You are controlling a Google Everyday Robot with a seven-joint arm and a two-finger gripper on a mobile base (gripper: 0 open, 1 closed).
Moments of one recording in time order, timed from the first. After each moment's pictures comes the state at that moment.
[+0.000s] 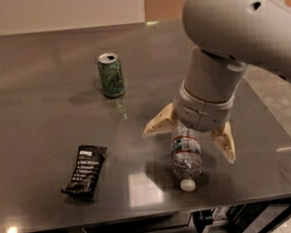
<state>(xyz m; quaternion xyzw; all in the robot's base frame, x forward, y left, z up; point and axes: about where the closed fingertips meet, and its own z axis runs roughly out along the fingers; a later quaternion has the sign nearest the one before) 0.398 -0.085 0.859 -0.98 0.17 0.03 0.07</state>
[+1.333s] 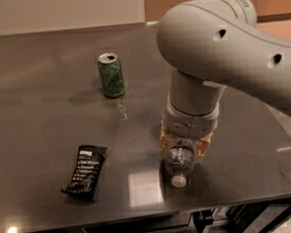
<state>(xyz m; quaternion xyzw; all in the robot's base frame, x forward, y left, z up) 0.402 -0.079 0.840 -0.99 0.10 0.00 0.02</state>
